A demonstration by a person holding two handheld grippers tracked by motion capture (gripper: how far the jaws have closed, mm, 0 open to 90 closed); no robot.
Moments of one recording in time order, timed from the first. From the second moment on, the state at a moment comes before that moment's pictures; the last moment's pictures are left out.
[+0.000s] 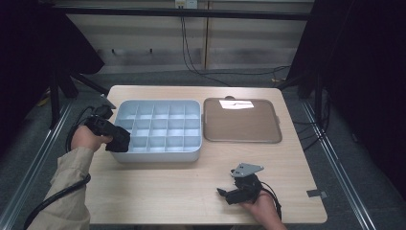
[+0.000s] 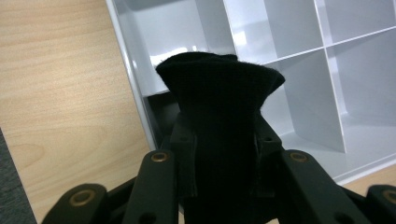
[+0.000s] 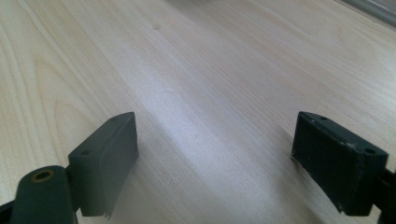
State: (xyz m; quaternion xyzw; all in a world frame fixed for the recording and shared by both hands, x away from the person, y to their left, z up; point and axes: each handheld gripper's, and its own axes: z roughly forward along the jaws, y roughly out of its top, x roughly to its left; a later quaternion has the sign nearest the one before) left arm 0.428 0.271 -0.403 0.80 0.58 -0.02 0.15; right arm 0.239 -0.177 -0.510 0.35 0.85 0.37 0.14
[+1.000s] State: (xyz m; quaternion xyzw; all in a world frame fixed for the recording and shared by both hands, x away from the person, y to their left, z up) left arm 0.423 0.267 -0.413 0.80 0.58 0.00 0.14; right arm 0.239 -0.177 -0.510 0.35 0.85 0.37 0.14
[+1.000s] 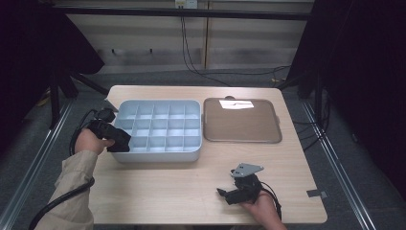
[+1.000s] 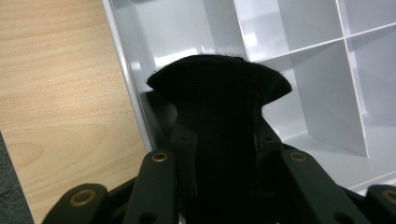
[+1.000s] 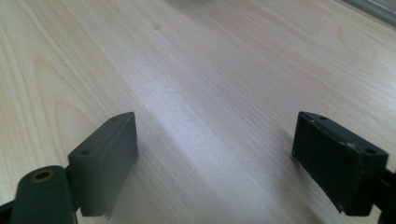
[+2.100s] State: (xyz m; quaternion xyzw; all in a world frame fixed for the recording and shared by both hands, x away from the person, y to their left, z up) left arm 0.423 0.272 -0.396 0.80 0.58 0.01 0.16; right arm 0.239 -0.177 -0.510 0.36 0.85 0.37 0.14
